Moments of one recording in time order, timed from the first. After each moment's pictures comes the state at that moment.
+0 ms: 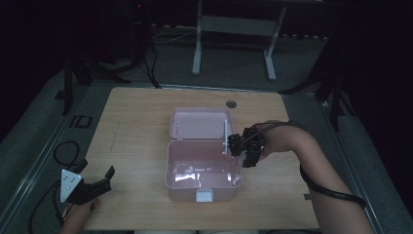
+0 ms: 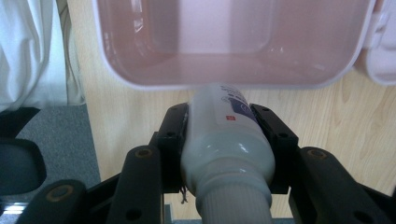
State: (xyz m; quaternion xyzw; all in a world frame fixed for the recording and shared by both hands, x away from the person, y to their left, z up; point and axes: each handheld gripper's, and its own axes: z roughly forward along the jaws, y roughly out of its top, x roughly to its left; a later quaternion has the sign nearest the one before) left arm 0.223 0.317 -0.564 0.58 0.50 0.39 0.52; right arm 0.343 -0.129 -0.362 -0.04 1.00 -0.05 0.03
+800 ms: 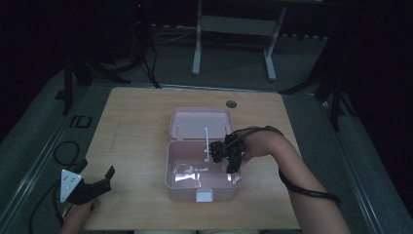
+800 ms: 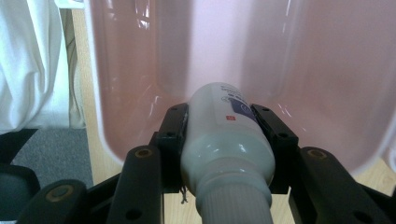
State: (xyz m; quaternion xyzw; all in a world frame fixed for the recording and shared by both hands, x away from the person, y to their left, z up) left arm 0.223 0.317 -0.564 0.58 0.50 0.39 0.52; right arm 0.341 -0.090 -0.394 -0.07 1.00 -0.04 0.01
